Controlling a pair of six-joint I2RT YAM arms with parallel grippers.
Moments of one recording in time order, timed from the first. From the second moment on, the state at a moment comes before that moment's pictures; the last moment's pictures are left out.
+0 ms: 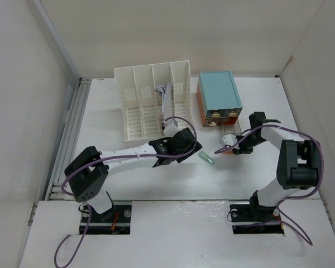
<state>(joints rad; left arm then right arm) -1.04 1.58 1.03 -0.23 -0.31 -1.41 -0.04 1.59 0.91 -0.81 -0.49 -1.79</state>
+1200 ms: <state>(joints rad) -1.37 1.70 1.17 -0.34 -0.75 -0.53 0.01 1.51 1.07 -0.50 -0.44 -1.08</state>
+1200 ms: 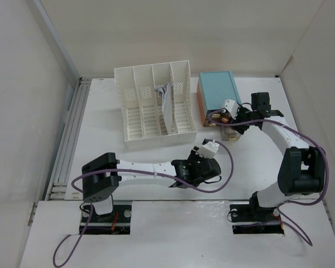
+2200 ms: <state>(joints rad) -1.42 0.81 0.58 -0.14 -0.78 -0.77 0.56 1.28 0.87 -0.46 -0.36 -0.50</state>
